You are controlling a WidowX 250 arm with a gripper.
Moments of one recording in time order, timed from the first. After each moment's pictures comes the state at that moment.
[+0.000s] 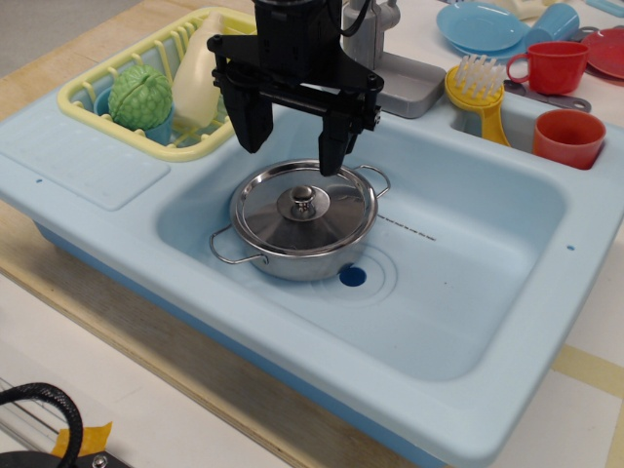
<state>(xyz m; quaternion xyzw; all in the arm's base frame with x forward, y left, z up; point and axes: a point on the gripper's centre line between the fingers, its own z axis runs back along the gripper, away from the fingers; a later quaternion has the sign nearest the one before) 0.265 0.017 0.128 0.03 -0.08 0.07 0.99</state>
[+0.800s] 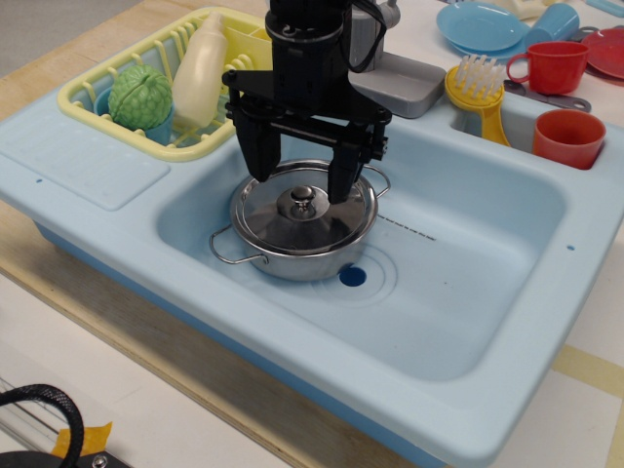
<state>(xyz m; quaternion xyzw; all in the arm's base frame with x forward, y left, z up) 0.268 0.012 0.104 0.03 -0.04 0.08 1.00</state>
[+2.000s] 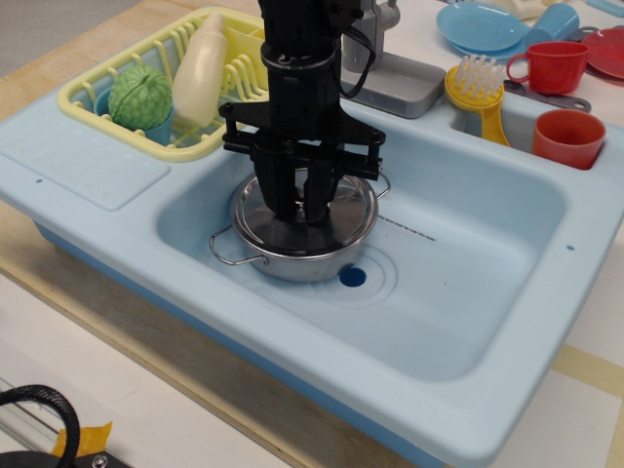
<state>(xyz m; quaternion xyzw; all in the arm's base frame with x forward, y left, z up) 0.262 0.014 0.086 0.01 -0.01 0.11 0.99</state>
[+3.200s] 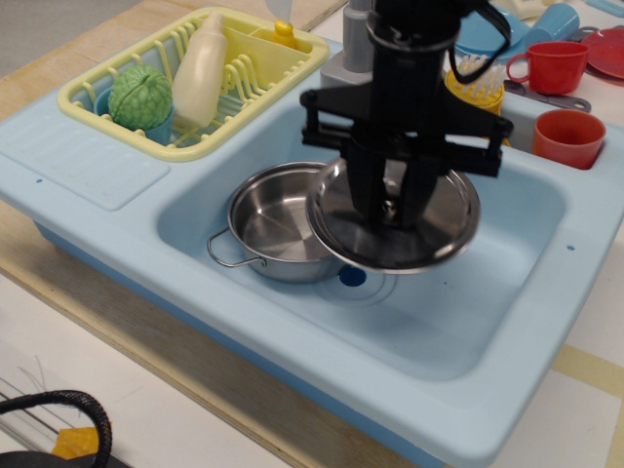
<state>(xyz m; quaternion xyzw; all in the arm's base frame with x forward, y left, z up) 0.249 -0.062 0.119 0.01 -0.05 0.14 0.99</state>
